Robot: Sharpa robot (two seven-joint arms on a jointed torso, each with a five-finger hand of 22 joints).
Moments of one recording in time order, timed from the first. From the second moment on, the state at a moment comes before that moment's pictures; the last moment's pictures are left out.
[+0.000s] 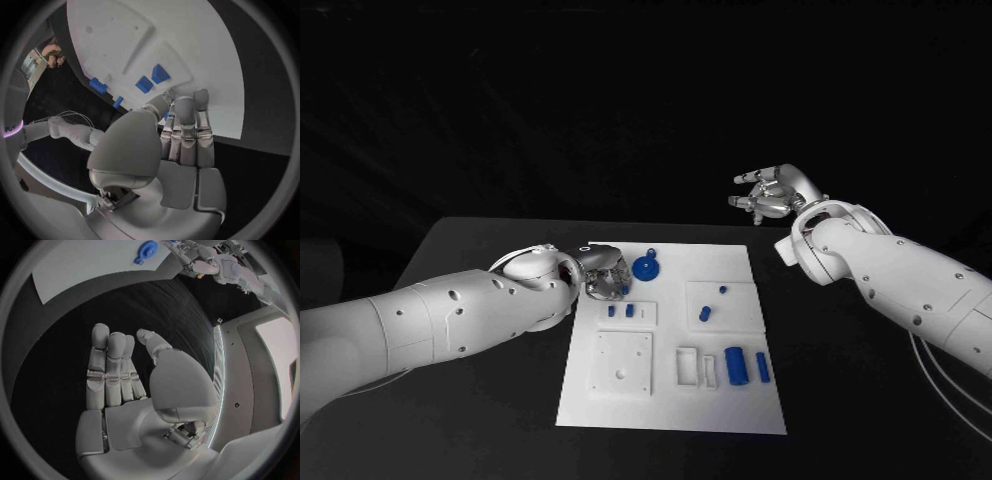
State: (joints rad) left arm 1.26 -0.60 -0.21 1.22 -1.40 -0.20 -0.05; left_hand 1.42 -0.08 0.31 -0.14 0.12 1.00 0.10 0.06 0.06 1.13 0.09 0.06 0.06 1.37 -0.02 1.11 0.38 0.12 1.25 -0.04 0.37 1.31; right arm 1.02 -0.65 0.39 1.15 -1.16 -0.41 -0.02; right_hand 1.26 -0.13 0.24 -0.08 0.51 0.92 0.11 0.06 0.06 1.14 0.01 0.81 0.55 1.36 -0.06 0.81 0.72 0.10 1.46 -0.08 0.12 1.29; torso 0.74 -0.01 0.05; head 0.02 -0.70
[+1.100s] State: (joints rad) left arm 1.27 -0.71 -0.11 1.13 -0.72 -0.33 0.12; left_hand 1.35 -0.08 0.29 -0.09 0.08 1.03 0.14 0.06 0.06 1.13 0.12 0.06 0.06 1.14 0.09 0.27 0.07 0.07 0.92 0.07 0.06 0.98; right arm 0.90 -0.75 0.39 1.34 -1.58 -0.16 -0.07; right_hand 1.24 -0.12 0.39 -0.26 0.33 1.15 0.11 0.06 0.07 1.22 0.07 0.06 0.06 1.37 -0.03 0.84 0.73 0.14 1.46 -0.06 0.17 1.31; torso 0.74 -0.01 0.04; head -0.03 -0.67
